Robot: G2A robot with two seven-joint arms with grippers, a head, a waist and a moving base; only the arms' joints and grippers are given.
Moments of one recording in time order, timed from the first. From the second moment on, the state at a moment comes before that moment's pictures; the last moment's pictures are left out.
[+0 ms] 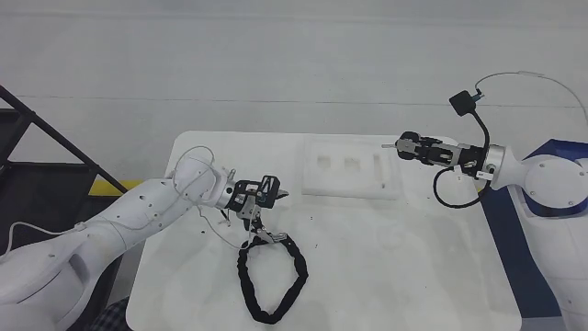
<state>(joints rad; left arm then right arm) 0.53 -0.86 -0.17 -1.13 1.41 -1.01 0.53 -1.08 -0.96 1.42 -1.65 0.02 -0.21 1.07</state>
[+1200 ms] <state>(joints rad) 0.77 -0.79 -0.29 -1.21 1.29 -0.76 0.42 -1.08 -0.96 1.42 -1.65 0.02 -0.21 1.07</state>
